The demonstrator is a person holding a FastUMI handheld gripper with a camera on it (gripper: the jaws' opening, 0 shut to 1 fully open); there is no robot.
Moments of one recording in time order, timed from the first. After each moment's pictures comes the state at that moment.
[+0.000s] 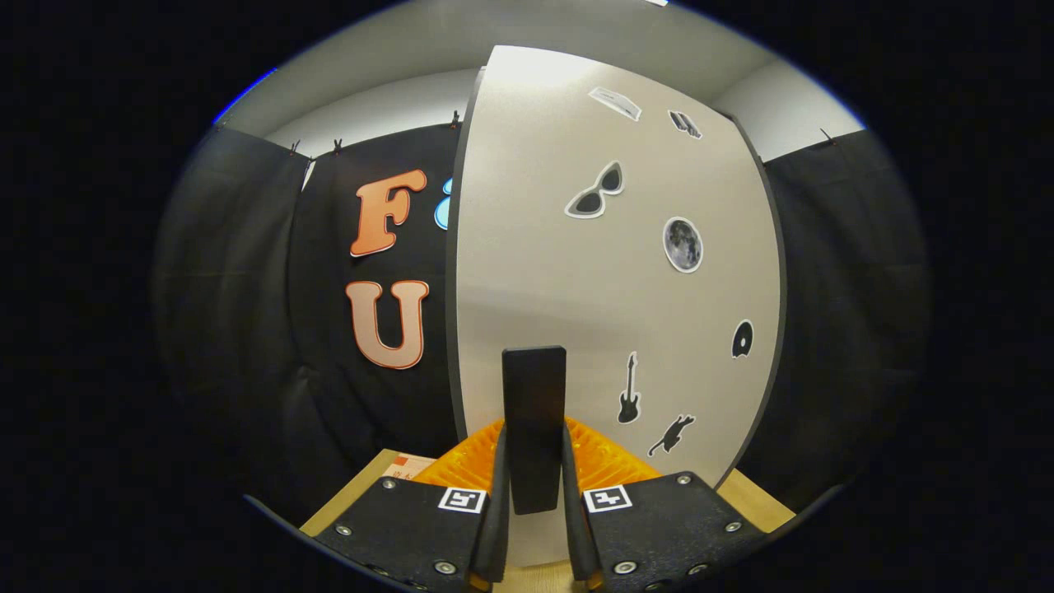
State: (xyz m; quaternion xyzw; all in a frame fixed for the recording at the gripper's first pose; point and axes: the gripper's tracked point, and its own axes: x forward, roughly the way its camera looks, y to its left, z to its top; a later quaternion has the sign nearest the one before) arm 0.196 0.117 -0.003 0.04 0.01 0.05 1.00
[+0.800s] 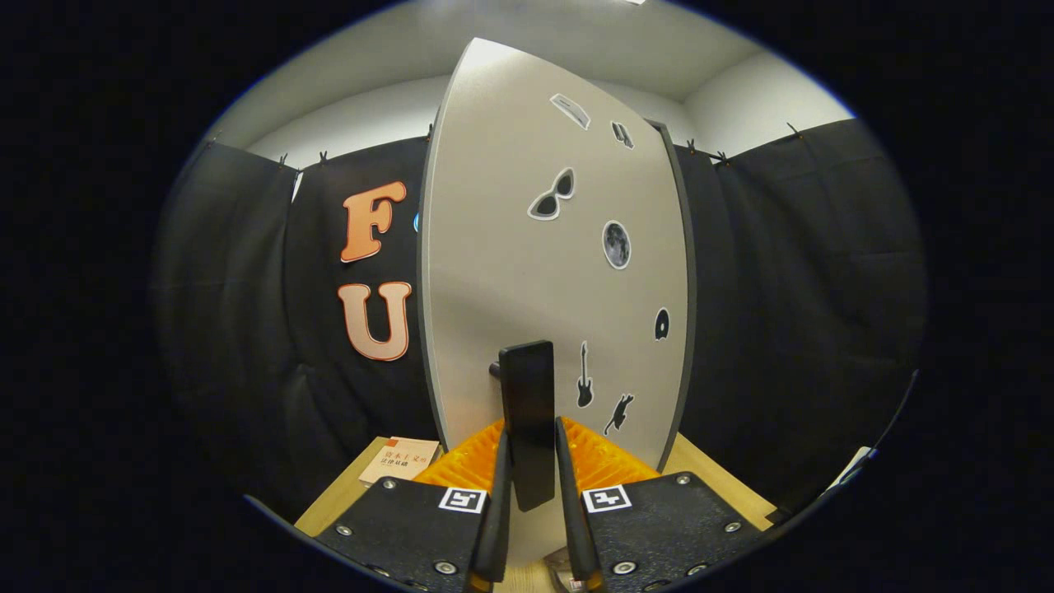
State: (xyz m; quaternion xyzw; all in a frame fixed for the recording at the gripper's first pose) arm 0.150 0.065 -0.010 0.04 0.01 0.03 1.00
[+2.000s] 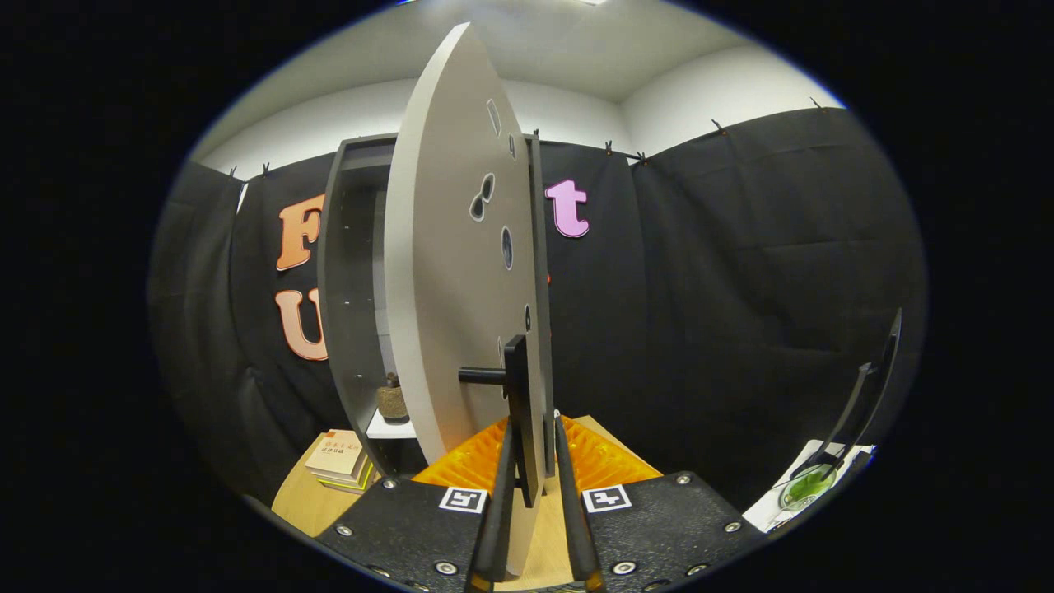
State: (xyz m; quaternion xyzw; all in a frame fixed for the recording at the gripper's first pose) arm 0.119 -0.050 -0.029 0.07 0.02 -0.07 0.99
